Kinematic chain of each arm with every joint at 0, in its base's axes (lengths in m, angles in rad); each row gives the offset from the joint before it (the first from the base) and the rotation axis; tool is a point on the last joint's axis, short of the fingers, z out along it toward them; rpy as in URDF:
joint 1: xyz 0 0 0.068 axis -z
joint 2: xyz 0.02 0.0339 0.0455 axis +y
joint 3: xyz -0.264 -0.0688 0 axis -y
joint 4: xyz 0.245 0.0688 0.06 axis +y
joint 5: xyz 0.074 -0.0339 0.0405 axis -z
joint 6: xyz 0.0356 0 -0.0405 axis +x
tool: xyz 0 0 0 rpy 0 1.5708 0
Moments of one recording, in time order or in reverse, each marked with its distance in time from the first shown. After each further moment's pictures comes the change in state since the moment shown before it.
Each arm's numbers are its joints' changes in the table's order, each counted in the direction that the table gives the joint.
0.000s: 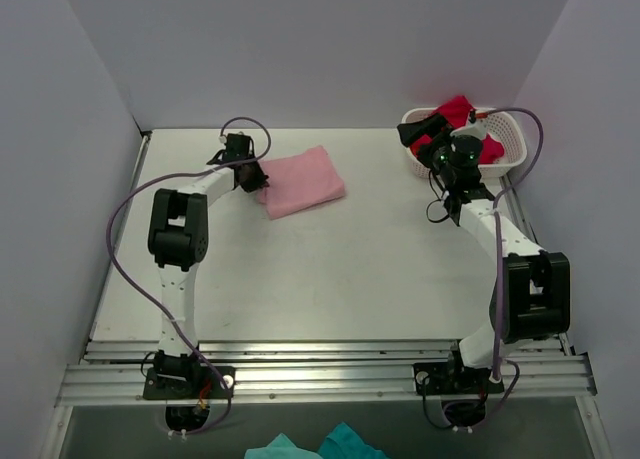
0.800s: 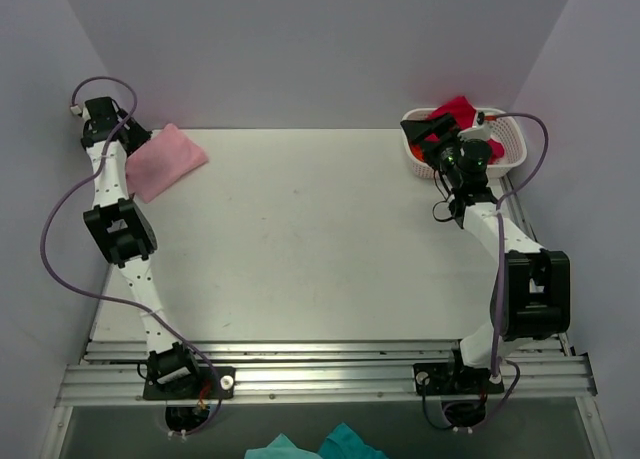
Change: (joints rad) left arm -0.523 0.290 0.867 0.444 -0.177 0.181; right arm 0.058 0.009 -0.046 -0.156 -0.137 0.114
